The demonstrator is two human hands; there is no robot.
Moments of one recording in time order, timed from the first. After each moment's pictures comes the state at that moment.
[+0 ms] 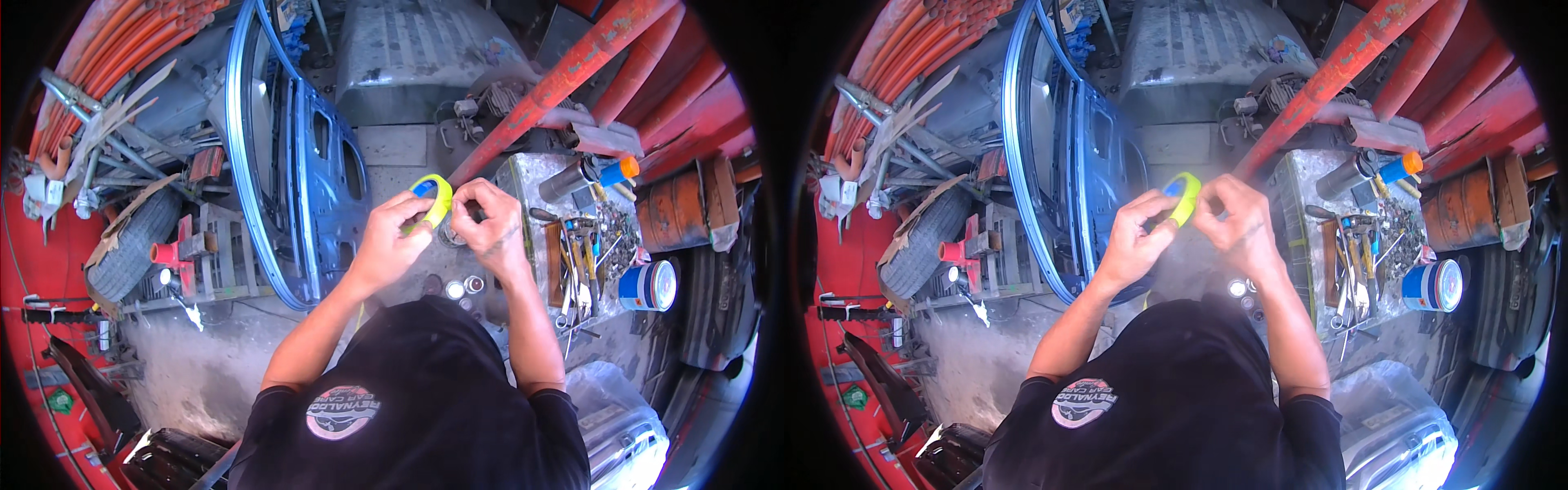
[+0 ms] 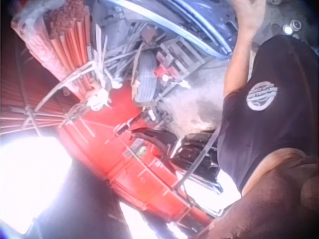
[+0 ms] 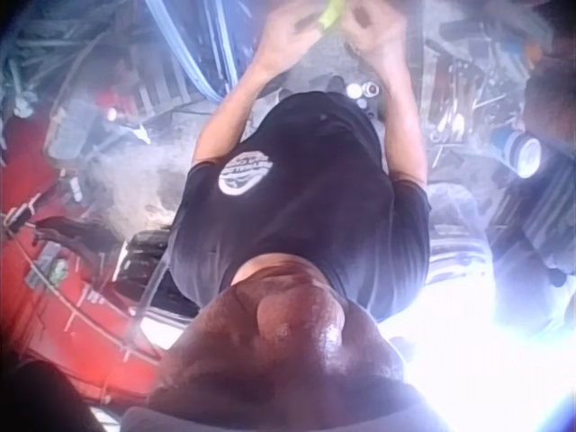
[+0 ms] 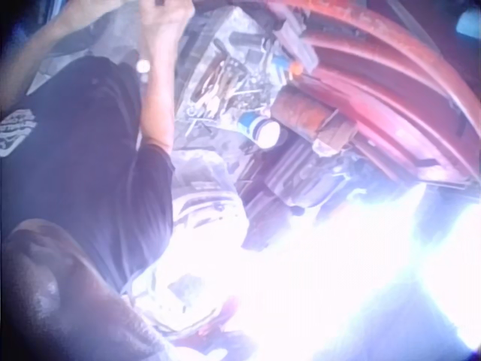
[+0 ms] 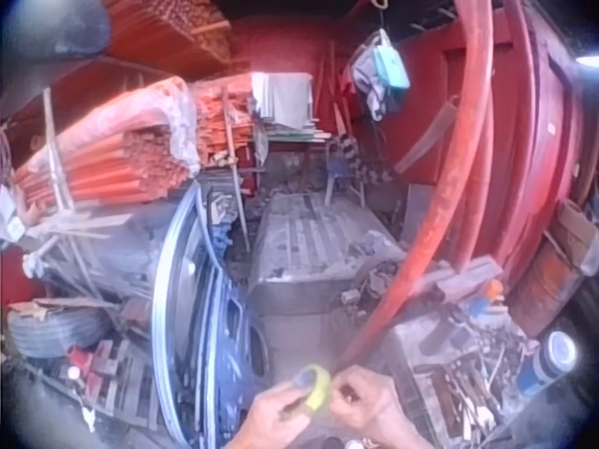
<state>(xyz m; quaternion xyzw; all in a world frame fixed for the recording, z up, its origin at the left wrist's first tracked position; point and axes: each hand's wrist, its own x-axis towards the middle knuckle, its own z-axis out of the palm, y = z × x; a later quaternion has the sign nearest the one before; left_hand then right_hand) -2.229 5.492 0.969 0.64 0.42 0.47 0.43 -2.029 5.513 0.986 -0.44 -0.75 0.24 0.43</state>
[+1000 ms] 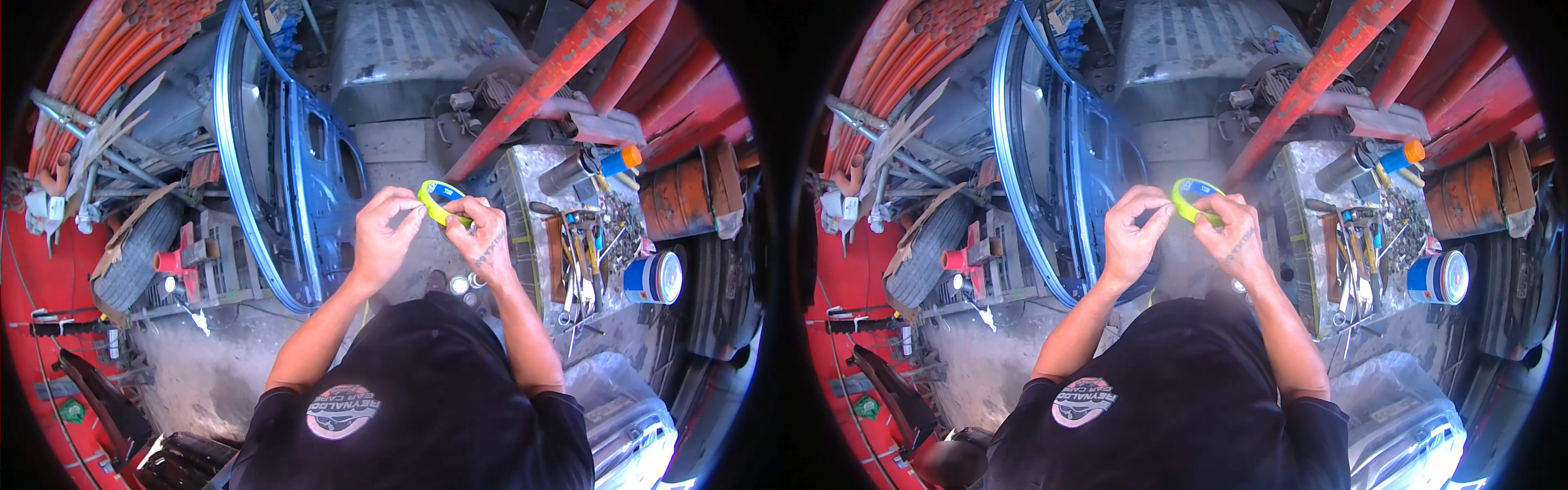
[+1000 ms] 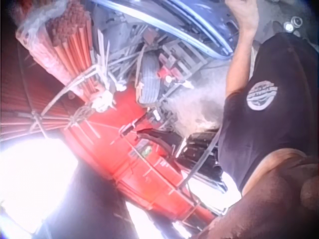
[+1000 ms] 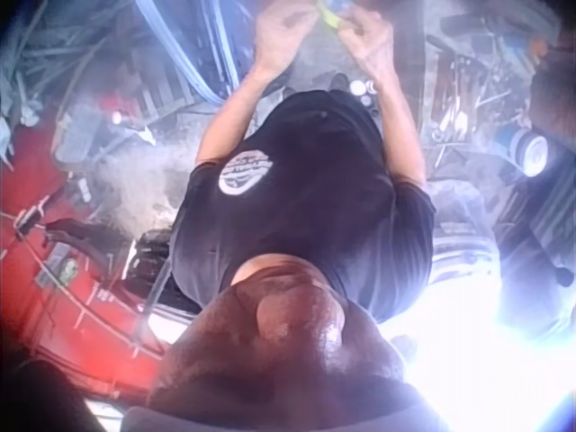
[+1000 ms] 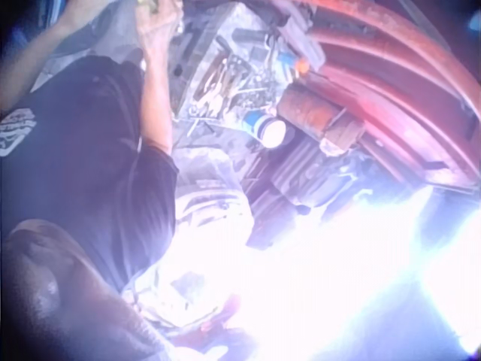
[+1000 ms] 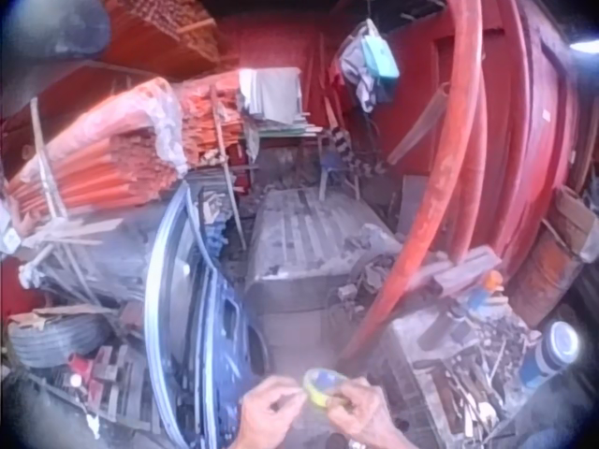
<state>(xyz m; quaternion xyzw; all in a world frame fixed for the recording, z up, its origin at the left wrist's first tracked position) -2.214 5.509 0.939 0.63 0.44 0.55 0.33 -2.019 5.508 0.947 -0.52 -0.67 0.34 0.41</state>
